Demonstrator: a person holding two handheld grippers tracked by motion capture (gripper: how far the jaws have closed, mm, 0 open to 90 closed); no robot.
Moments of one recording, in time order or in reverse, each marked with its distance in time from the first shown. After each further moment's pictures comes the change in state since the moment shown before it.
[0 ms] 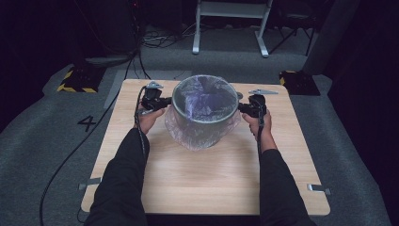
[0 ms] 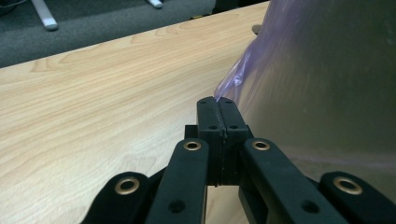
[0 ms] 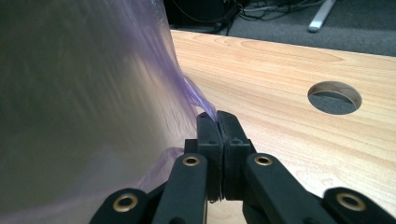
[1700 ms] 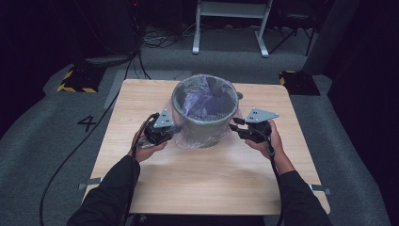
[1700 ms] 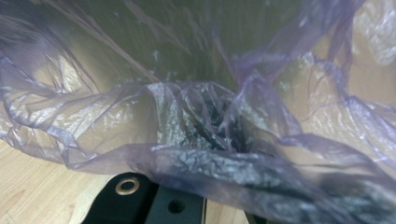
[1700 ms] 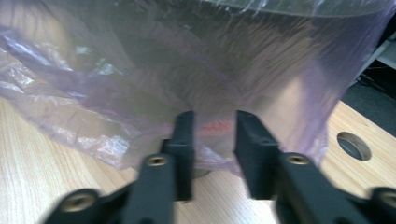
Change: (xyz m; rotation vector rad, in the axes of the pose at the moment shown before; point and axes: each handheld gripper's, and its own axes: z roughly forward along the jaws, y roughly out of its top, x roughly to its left) left arm -0.103 -0.048 -0.050 0.049 -0.076 0.394; right arm 0.075 -0.029 -0.075 -0.011 0.089 -0.503
